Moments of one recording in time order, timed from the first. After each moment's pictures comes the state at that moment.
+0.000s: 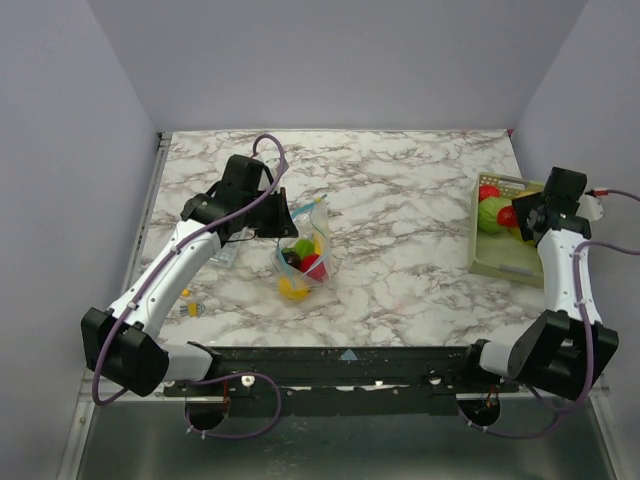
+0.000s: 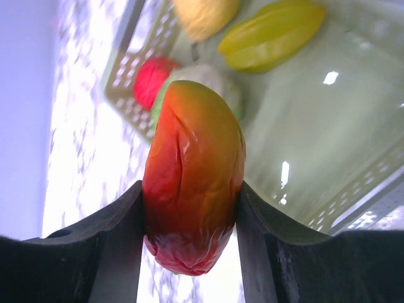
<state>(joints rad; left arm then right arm) -0.43 1.31 1.25 -0.75 0.37 -0.41 -0.37 1.29 1.08 -0.57 0.20 0.97</state>
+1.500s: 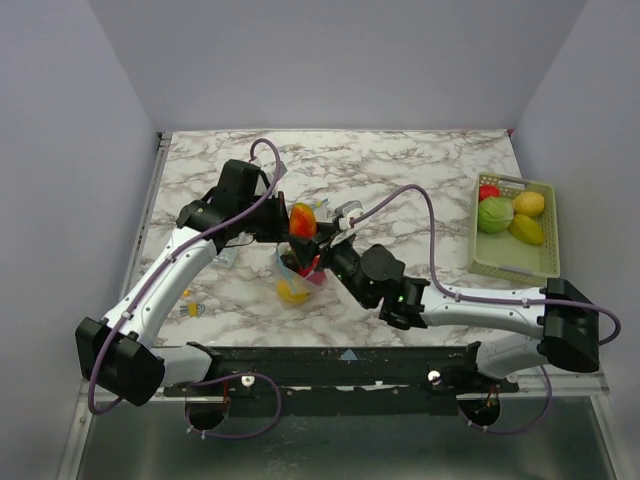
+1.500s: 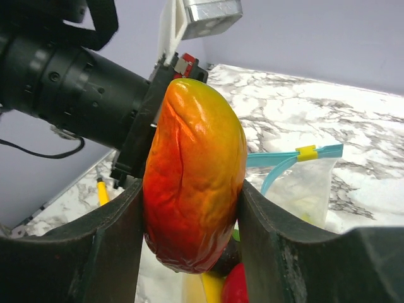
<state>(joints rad) -0.43 1.26 1.20 -0.73 0.40 -0.43 1.22 1.36 0.88 0.61 0.55 0.13</state>
